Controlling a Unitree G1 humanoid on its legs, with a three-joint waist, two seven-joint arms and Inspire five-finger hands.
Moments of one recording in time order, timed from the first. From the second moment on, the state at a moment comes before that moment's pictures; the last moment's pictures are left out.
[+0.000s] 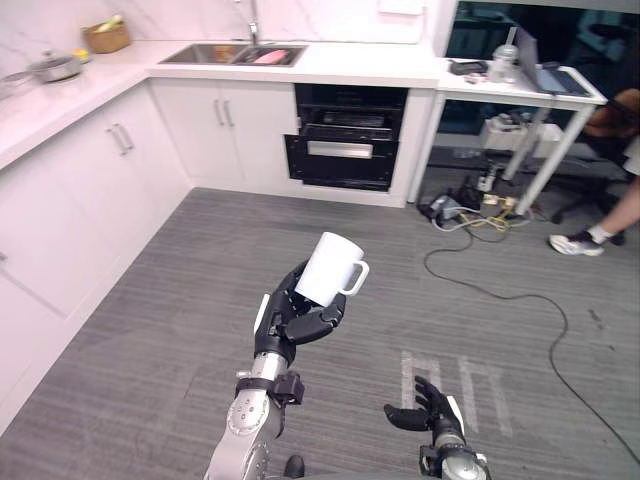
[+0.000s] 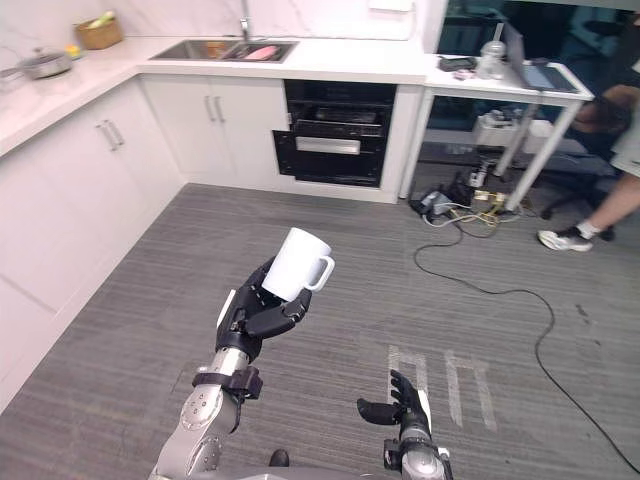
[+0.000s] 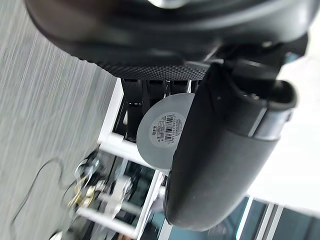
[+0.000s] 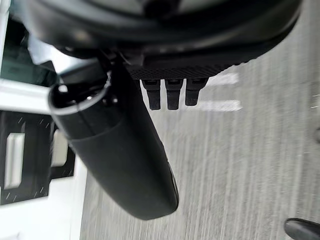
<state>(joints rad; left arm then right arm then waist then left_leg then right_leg) 0.22 0.06 -0.30 -0.05 -0.33 -0.15 0.11 0.16 -0.08 0.01 0.69 0.06 -0.11 -0.16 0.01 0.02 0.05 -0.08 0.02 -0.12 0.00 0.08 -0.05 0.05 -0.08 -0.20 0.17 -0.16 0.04</state>
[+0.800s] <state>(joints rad) 0.24 0.08 -0.30 -0.12 -0.33 -0.16 0.11 0.10 -0.04 0.03 0.54 0.05 -0.13 -0.20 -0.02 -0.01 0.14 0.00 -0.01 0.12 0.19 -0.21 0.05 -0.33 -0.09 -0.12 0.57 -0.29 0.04</state>
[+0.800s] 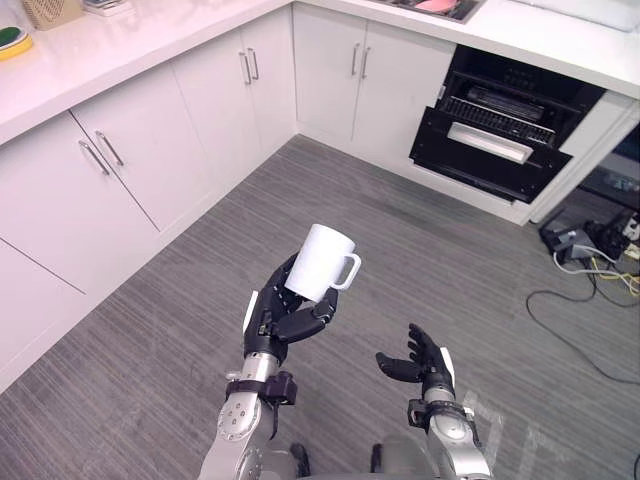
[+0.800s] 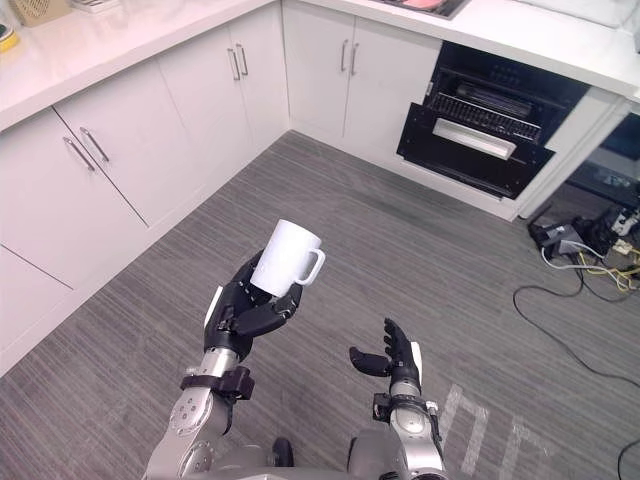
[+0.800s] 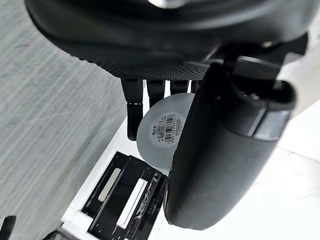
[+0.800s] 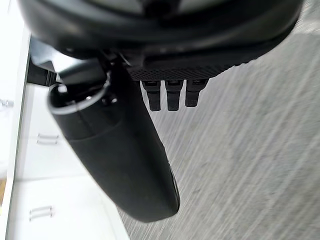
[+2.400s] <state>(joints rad) 0.23 -0.02 -0.34 -0.17 -0.33 -0.20 0.11 0.18 -0.06 0.13 0.28 0.05 -0.14 -0.20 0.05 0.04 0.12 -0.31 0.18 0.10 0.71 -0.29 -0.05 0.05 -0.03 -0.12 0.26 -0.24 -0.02</state>
